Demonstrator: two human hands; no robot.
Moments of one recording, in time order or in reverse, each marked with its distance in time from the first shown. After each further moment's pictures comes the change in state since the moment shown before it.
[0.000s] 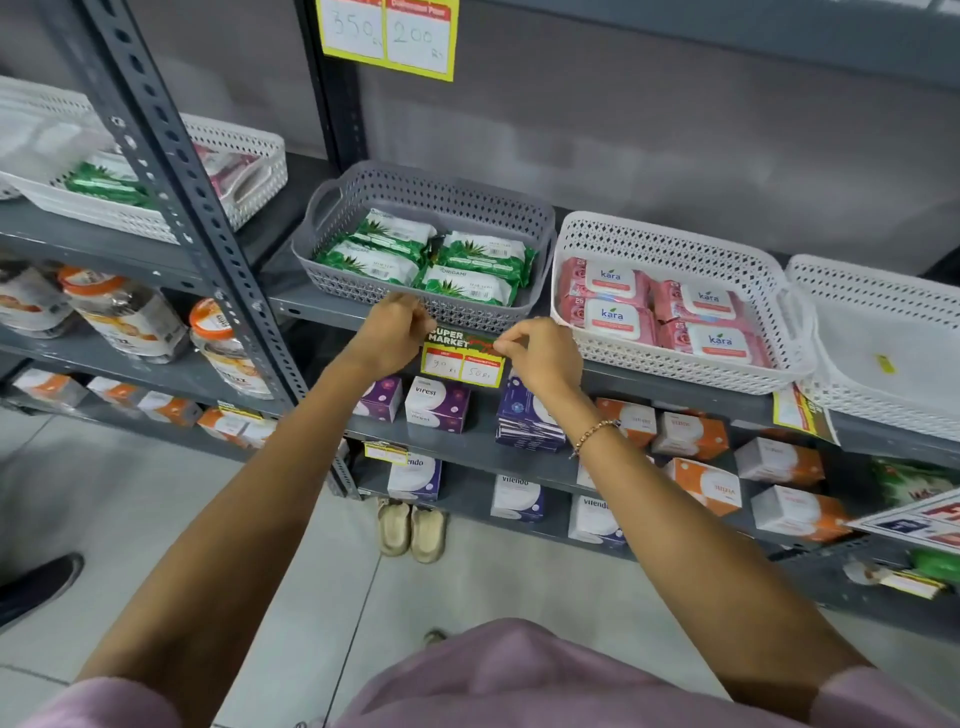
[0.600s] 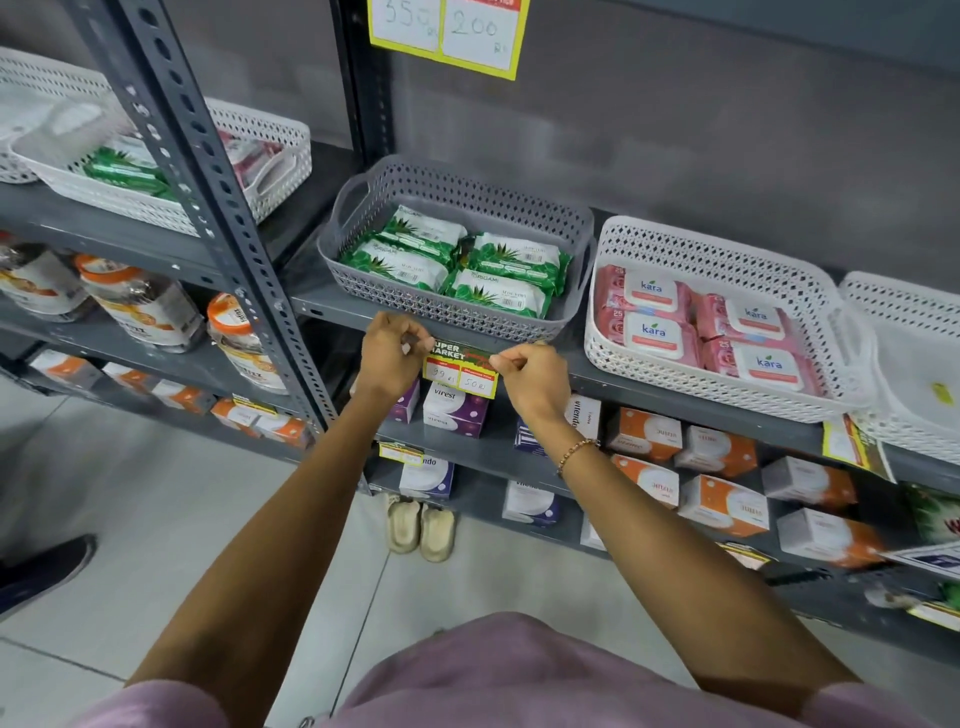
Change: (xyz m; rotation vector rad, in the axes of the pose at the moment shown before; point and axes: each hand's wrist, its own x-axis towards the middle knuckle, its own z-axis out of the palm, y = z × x) left_hand 0.006 -0.057 0.034 -0.305 0.288 -0.151; right_hand 0.016 -0.010 0.062 0.147 0.010 0.164
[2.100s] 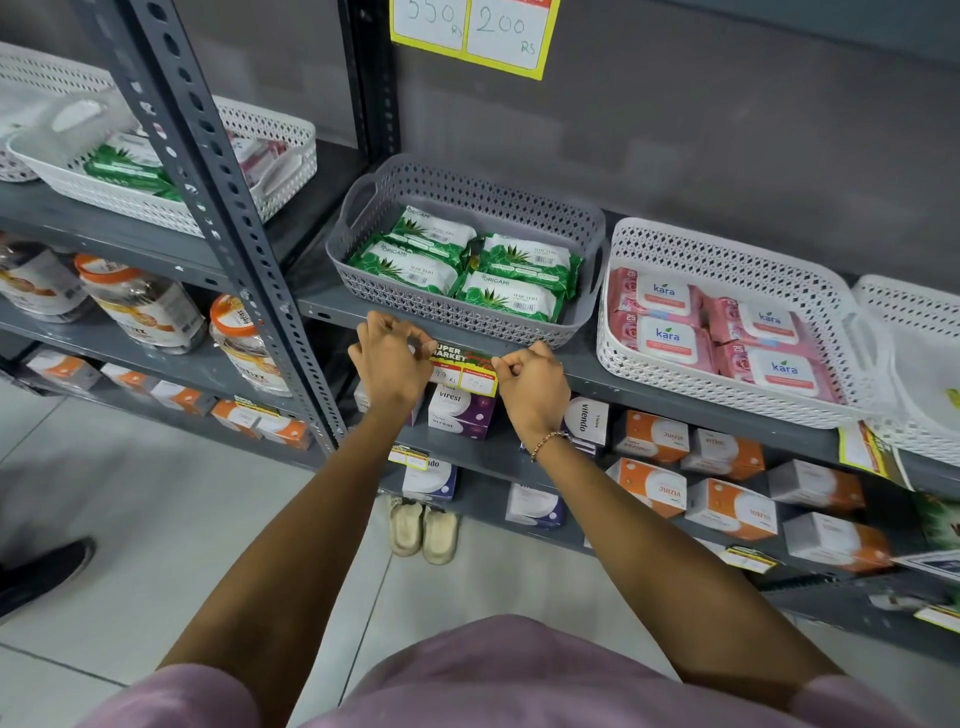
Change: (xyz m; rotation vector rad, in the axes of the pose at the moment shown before) left_hand 0.004 -0.013 0.011 0.248 0.162 -0.132; right_hand 0.004 0.006 0.030 -0.171 0.149 -0.119
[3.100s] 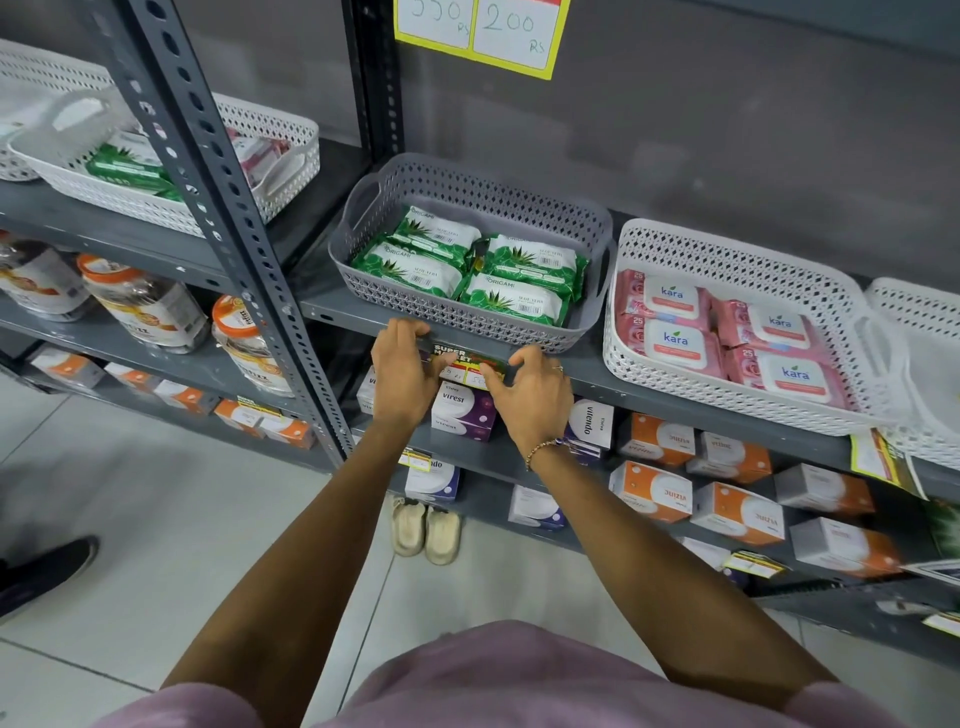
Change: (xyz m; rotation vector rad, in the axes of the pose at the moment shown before) left_hand -0.006 -0.007 0.009 -0.197 -0.016 0.171; right_hand -0.005 0.007 0.015 -0.058 0.168 -0.145
